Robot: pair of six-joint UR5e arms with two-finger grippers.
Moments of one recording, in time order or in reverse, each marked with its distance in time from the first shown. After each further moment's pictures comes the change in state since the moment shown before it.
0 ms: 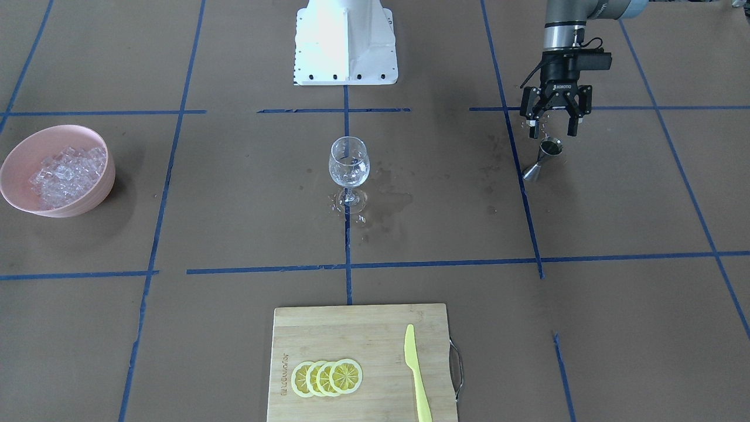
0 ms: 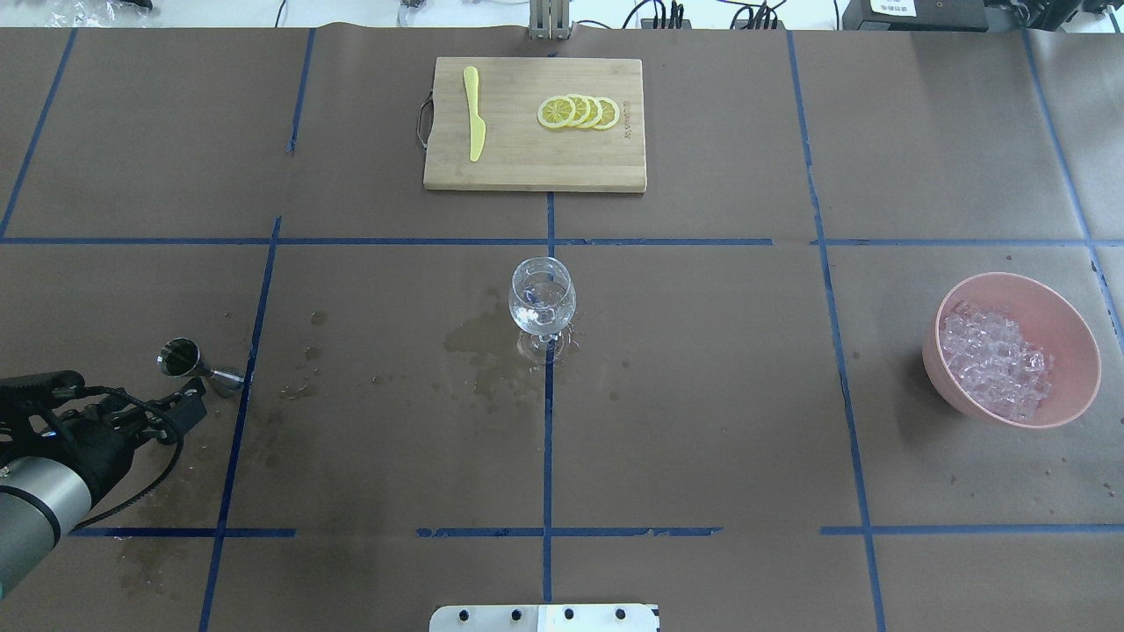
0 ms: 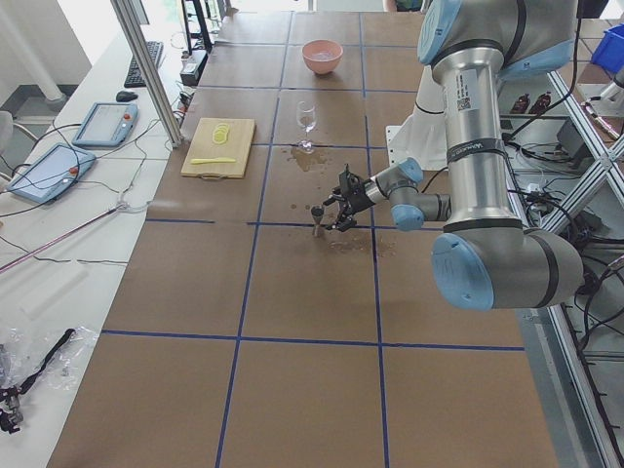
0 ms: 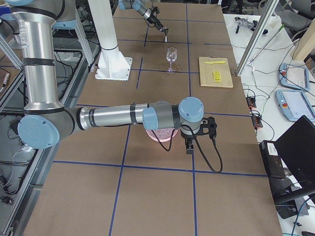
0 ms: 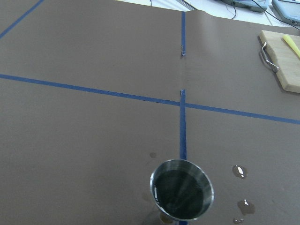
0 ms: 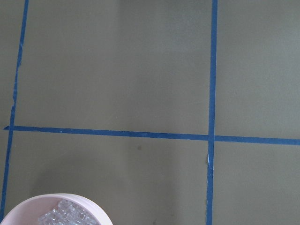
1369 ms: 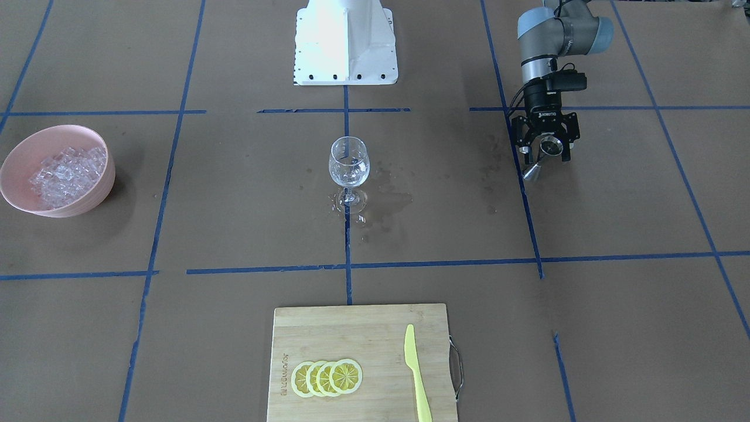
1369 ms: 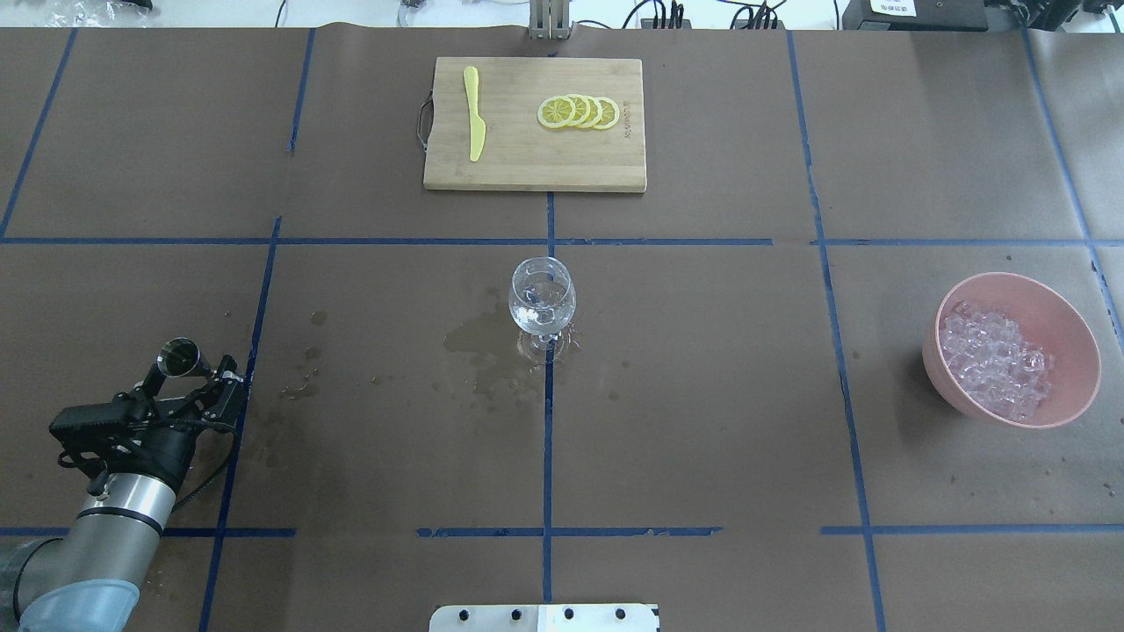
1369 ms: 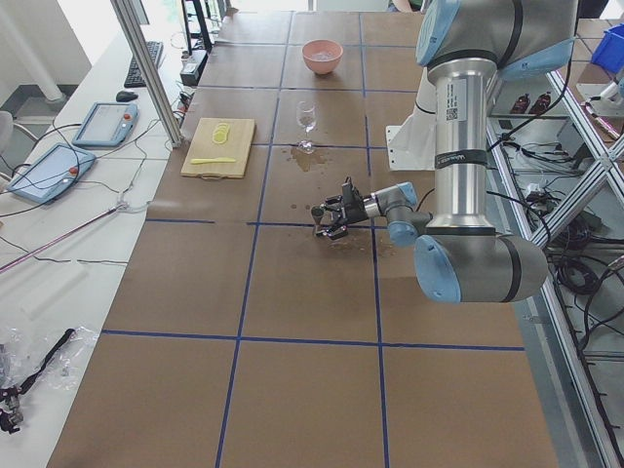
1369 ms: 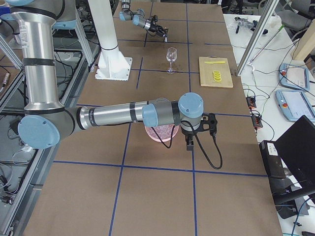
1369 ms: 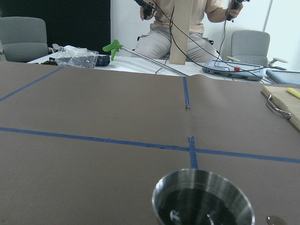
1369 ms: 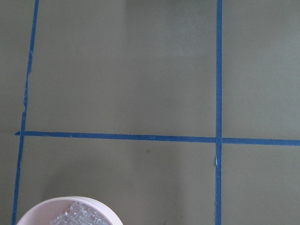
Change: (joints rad) left arm 0.062 -0.132 0.246 -0.002 0.307 -0.076; right arm 0.000 0.001 0.024 -0.006 0.007 0.026
